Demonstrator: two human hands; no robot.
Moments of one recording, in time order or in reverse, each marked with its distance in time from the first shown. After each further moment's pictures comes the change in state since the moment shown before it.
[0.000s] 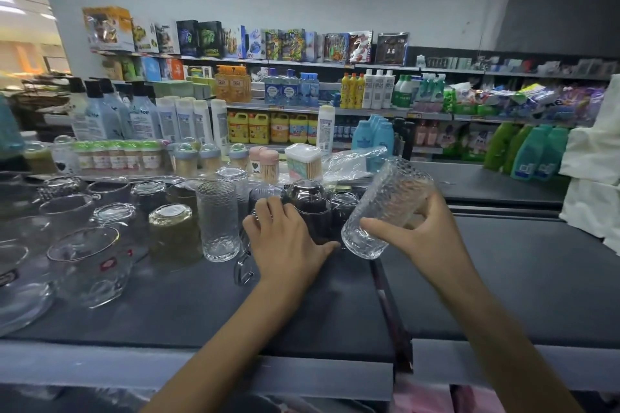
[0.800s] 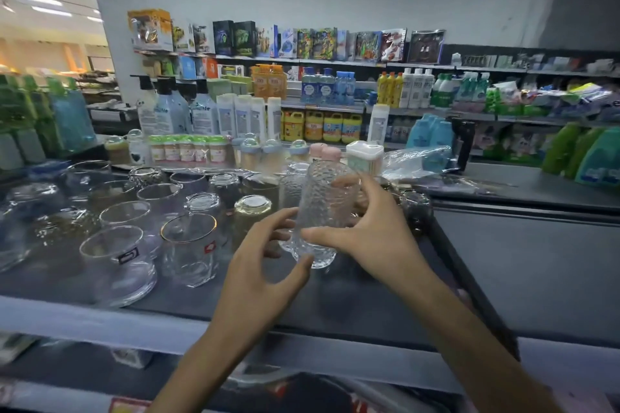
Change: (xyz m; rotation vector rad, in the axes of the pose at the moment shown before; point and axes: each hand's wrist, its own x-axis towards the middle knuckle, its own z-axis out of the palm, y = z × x) left_hand -0.049 -0.172 -0.074 -1.037 -0.062 0.097; right_hand -0.034 -0.073 0.159 -0.081 -0.251 -0.079
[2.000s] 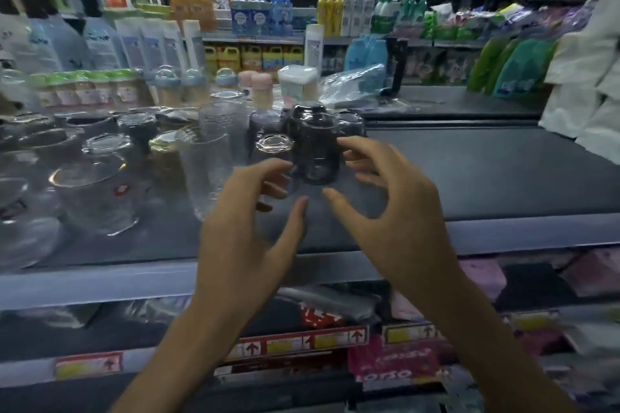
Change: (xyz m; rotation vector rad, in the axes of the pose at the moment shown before) left_hand -0.044 0.063 0.049 0.079 -0.041 0.182; right_hand -0.106 0.033 -0.062 -0.321 0.283 -0.246
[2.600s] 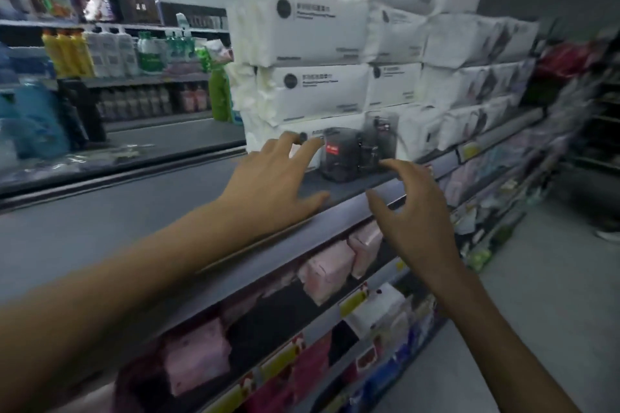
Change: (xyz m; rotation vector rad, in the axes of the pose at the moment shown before) left_hand 0.105 0.246 0.449 0.297 -0.655 0.639; right_hand -0.083 0.284 -0.408 -0.591 0.330 0.515
